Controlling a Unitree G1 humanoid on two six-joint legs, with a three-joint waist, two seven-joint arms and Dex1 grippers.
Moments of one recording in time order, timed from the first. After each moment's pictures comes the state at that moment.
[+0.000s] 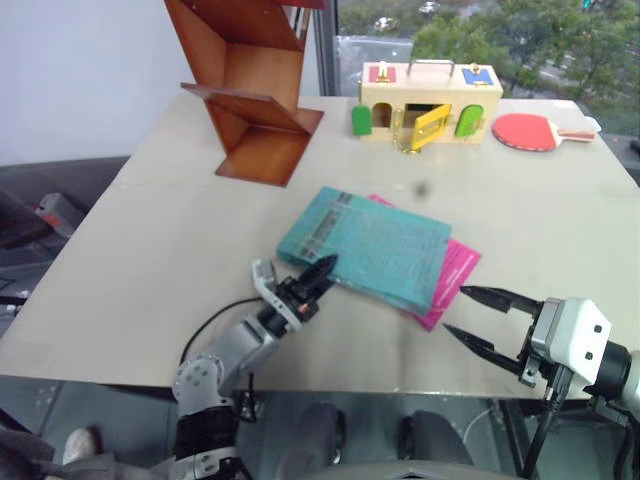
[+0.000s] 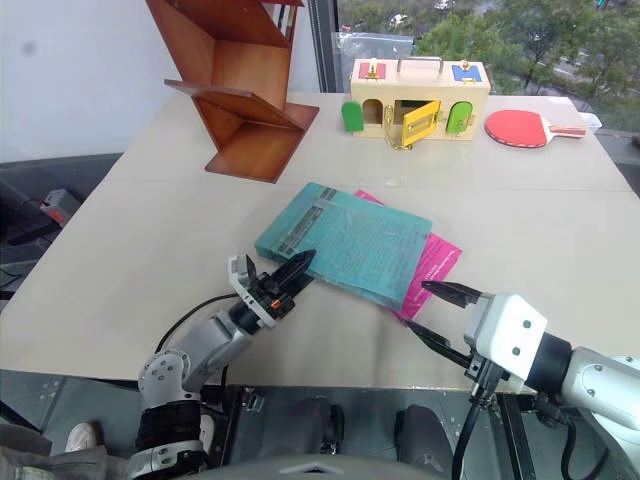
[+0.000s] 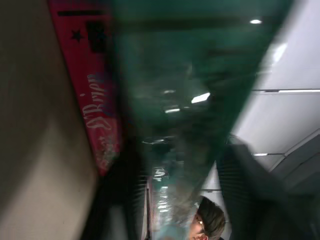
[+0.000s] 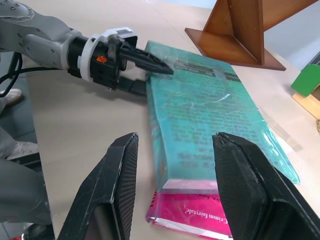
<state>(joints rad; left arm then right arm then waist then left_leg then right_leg) -0.12 0.09 0.32 0.04 -1.59 1.04 -0.10 0.38 -0.76 -0.33 -1.01 0.49 0.41 0.76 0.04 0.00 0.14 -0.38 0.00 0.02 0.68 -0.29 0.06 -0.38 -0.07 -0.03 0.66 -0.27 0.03</state>
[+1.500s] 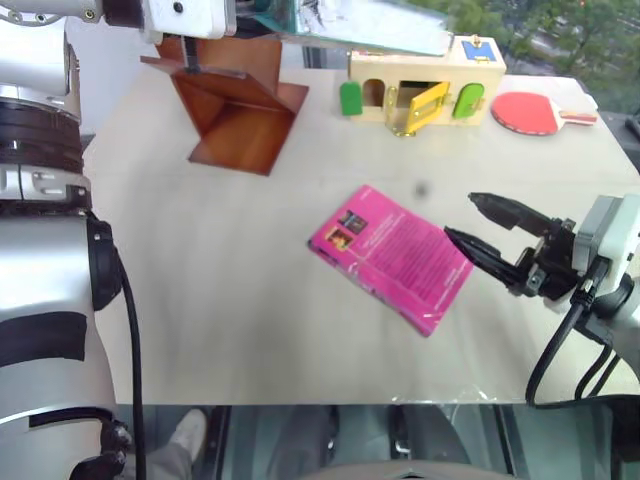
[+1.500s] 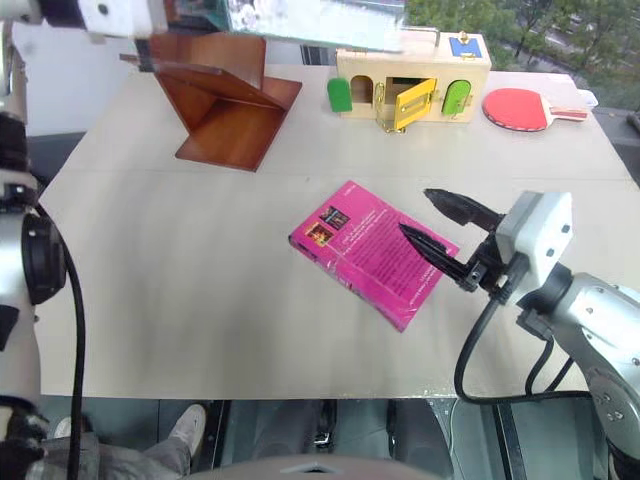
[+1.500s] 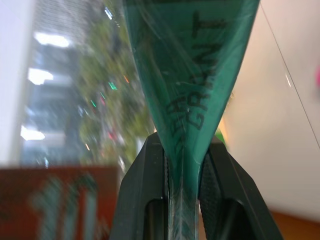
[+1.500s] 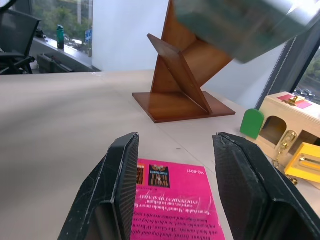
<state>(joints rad) -1.54 0.88 -0.24 0.82 0.12 -0.61 -1.31 -0.06 -0.70 -0.28 -0.84 0.77 0.48 0.54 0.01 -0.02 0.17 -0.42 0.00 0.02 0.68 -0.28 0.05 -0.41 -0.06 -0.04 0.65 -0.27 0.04</state>
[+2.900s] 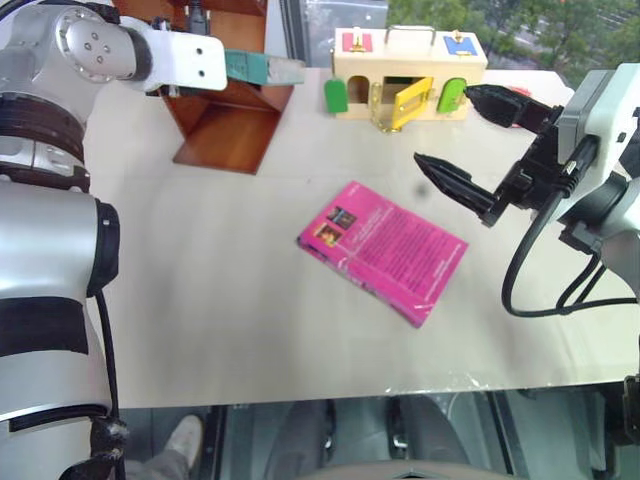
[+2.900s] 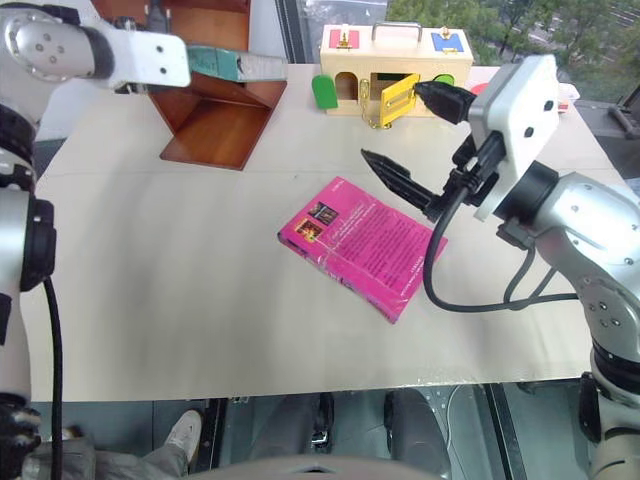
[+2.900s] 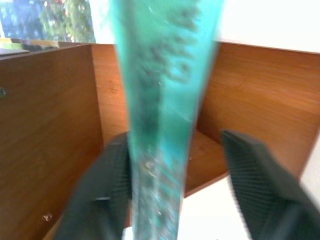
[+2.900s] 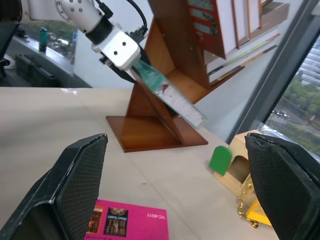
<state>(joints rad) -1.62 0.89 -0.45 1.31 0.63 -0.61 -0.79 -0.55 -0.75 -0.16 -0.70 0.80 0.70 0.43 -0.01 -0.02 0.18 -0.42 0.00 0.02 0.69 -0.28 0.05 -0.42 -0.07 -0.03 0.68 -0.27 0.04</state>
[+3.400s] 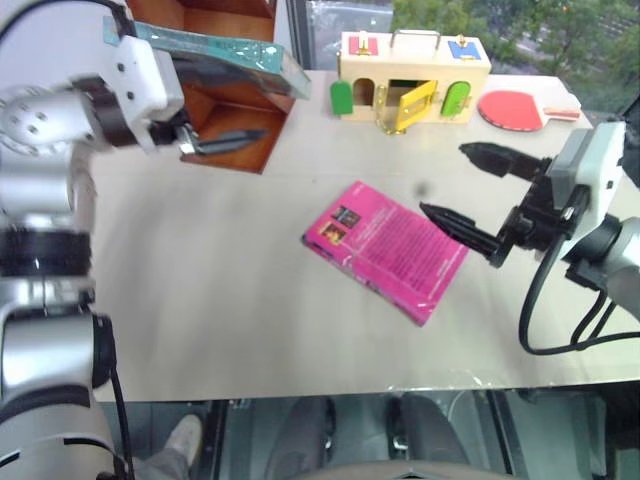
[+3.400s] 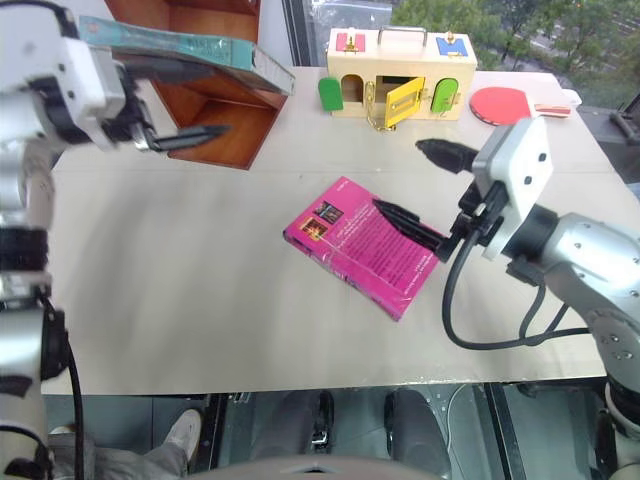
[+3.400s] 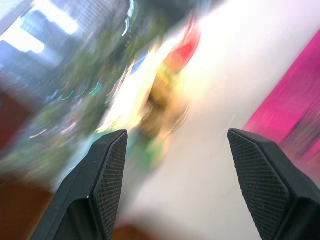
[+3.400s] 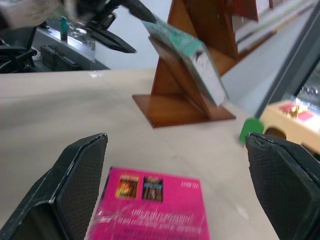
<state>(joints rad) -0.82 0.91 0.03 0.16 -0.49 0.01 -1.18 -0.37 -0.78 -0.21 -0.76 0.87 0.71 0.47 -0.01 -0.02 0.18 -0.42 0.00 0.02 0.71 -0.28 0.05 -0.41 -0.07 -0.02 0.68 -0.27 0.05</state>
